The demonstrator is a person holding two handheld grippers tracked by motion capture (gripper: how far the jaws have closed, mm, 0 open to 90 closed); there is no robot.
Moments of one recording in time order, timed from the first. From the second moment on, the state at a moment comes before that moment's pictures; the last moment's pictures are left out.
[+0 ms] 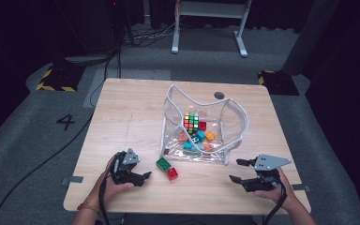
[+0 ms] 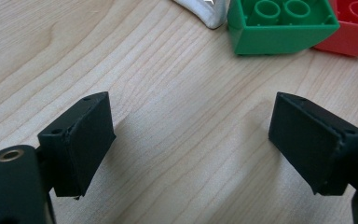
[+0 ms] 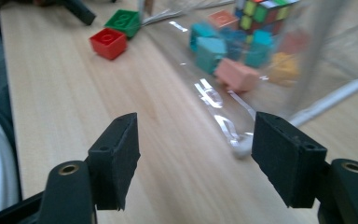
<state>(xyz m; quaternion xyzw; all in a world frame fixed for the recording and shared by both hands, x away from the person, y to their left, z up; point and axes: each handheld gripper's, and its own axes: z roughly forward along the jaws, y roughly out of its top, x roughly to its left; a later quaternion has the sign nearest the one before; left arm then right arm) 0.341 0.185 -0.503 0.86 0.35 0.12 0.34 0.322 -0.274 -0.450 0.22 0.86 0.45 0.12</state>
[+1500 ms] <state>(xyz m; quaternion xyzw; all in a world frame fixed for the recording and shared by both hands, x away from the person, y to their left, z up) 0.341 0.185 -0.503 0.86 0.35 0.12 0.35 0.354 -0.087 -0.503 0.13 0.90 0.41 0.07</state>
